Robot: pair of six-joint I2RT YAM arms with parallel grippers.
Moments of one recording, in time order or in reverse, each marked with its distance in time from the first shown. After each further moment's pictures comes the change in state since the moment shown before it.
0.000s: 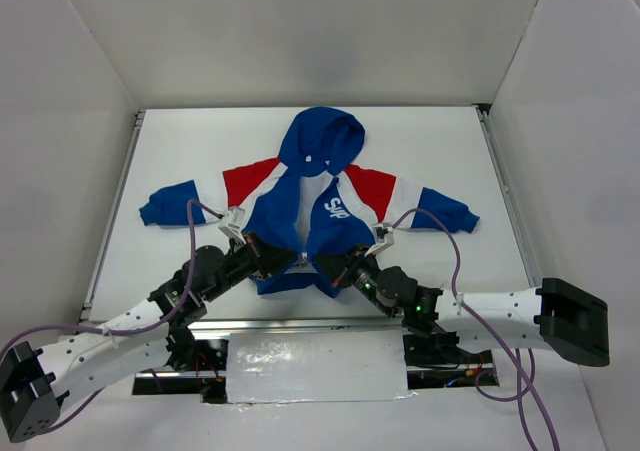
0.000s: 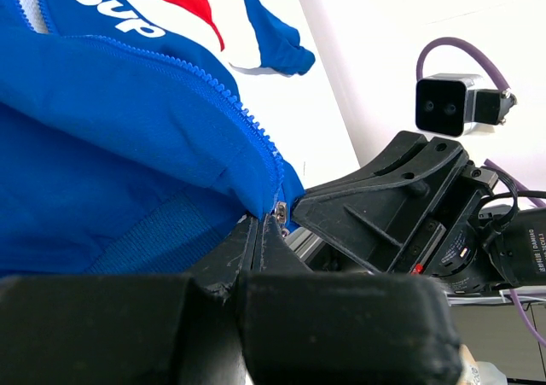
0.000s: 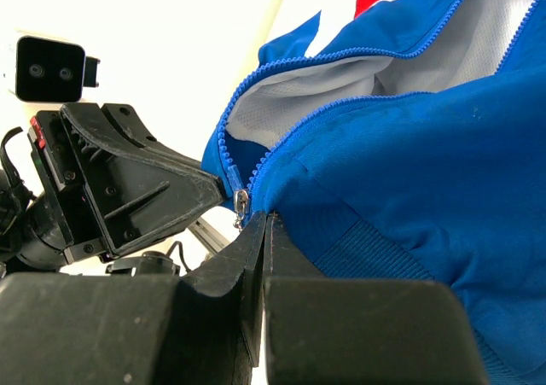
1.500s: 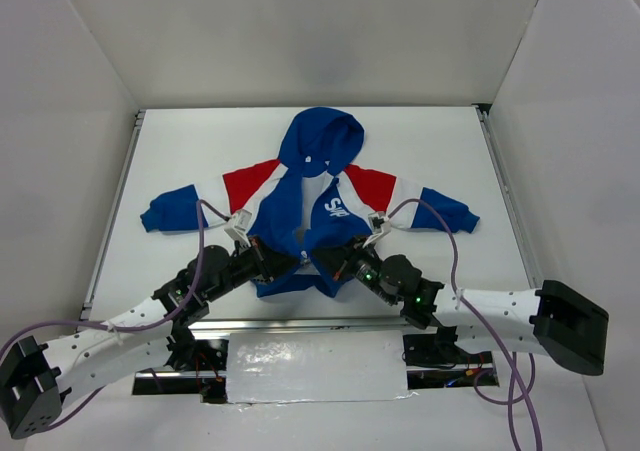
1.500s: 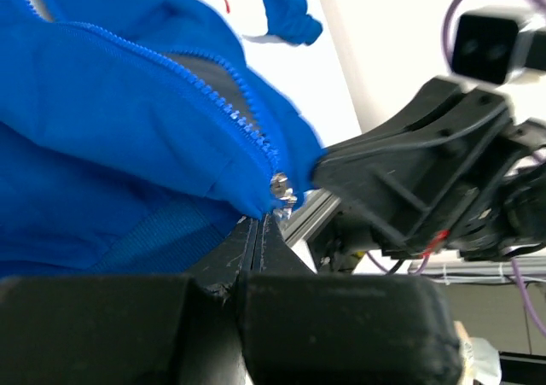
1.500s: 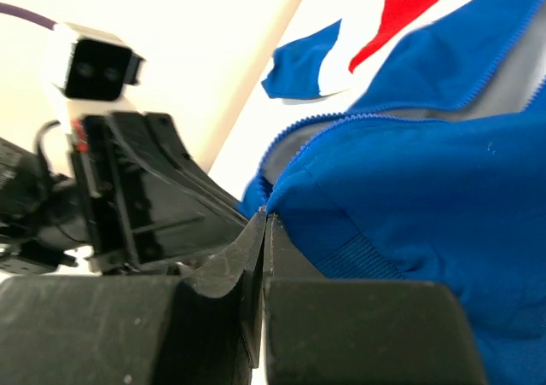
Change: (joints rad) left arm 0.000 0.039 -0.013 0.004 0.057 -0.019; right arm -0.118 0.024 0.011 0.057 -0.204 -0.106
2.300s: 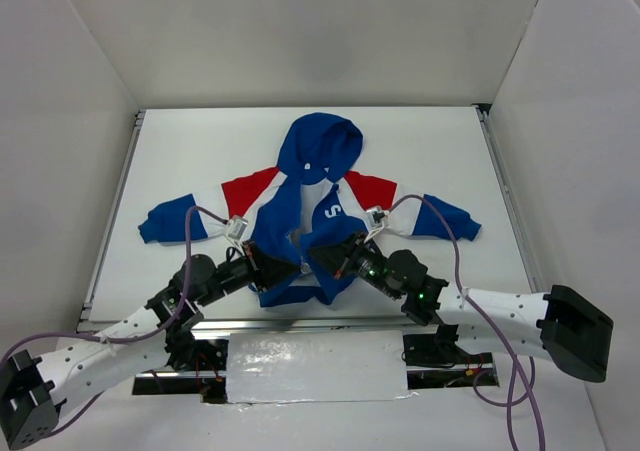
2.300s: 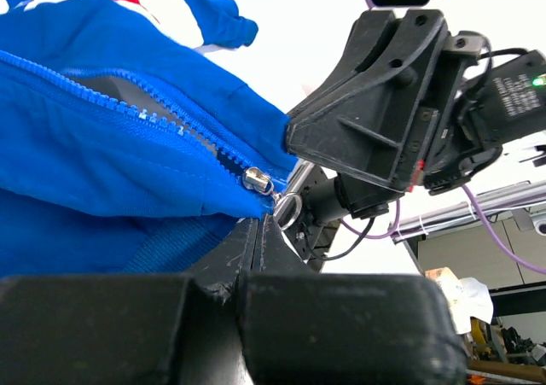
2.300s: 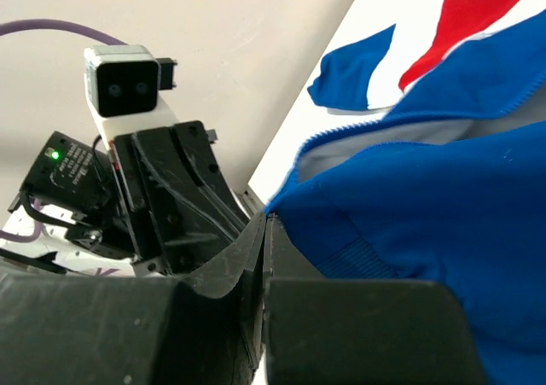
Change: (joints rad) left arm 0.008 -0.108 -0.077 0.121 0.151 0.079; right arm -0.047 -0.031 0.047 -0.016 -0.167 0.066
